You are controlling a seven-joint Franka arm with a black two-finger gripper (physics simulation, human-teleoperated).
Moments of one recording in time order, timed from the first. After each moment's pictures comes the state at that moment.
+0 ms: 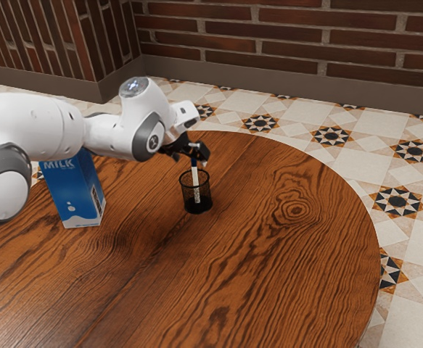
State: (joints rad) arm -0.05 0.56 0.05 -1.62 -0.09 2.65 -0.01
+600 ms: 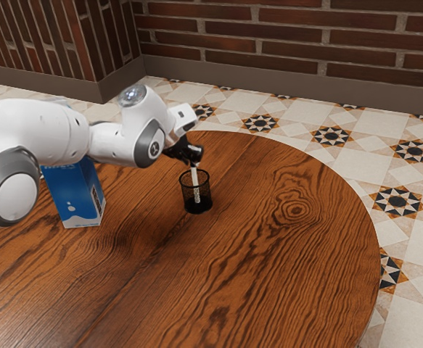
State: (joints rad) arm -0.04 0.62 0.05 -1.59 -0.11 2.74 0.00
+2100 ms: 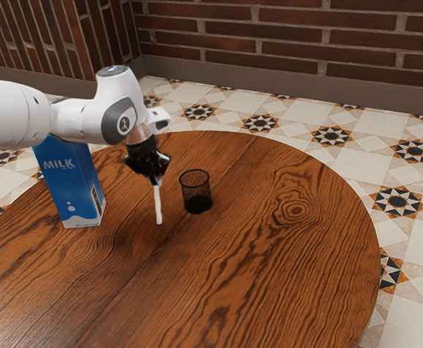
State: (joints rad) arm 0.02 0.42 0.07 -1.70 -0.09 2.26 -0.07
